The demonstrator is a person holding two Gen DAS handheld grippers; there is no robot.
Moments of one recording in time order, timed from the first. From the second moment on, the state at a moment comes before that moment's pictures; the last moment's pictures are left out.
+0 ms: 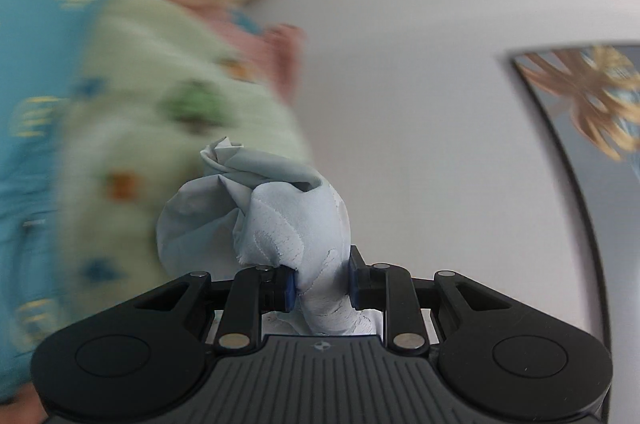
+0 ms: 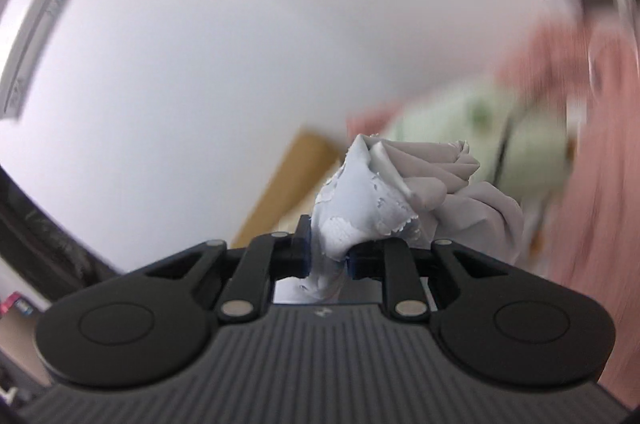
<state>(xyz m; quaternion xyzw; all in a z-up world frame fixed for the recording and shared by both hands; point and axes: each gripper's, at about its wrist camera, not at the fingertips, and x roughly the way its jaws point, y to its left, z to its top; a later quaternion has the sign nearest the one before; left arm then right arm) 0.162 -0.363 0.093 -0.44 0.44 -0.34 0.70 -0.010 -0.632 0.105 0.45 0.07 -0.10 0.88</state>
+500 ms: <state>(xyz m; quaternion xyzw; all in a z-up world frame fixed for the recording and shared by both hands) 0.099 -0.445 -0.031 -0.21 0.47 -0.44 0.74 -0.074 -0.687 -0.011 0.41 0.13 -0.23 0.87</state>
